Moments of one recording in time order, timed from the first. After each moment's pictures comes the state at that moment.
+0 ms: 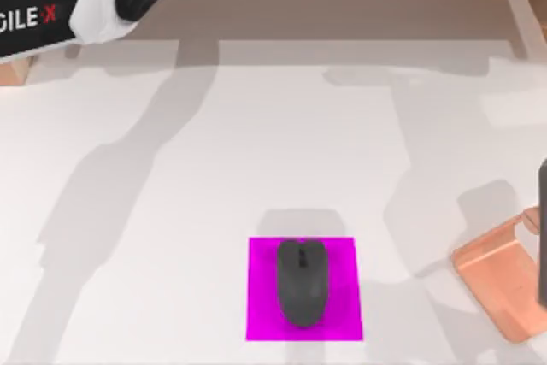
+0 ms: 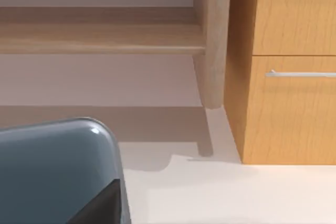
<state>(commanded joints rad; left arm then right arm) -0.38 2.04 1.51 0.44 -0.32 -0.03 0.00 0.00 0.00 0.00 0.00 0.00</state>
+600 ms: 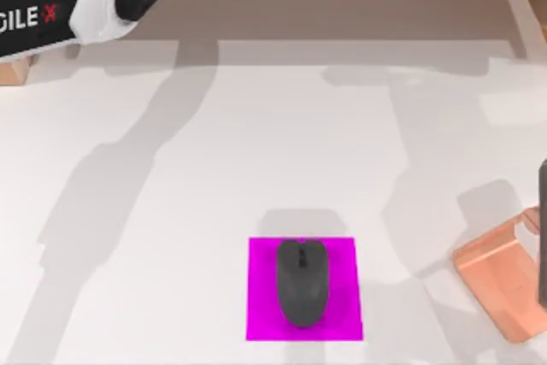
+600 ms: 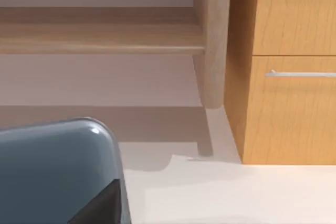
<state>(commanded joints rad) -0.38 2.04 1.51 0.44 -0.32 -0.03 0.00 0.00 0.00 0.00 0.00 0.00</state>
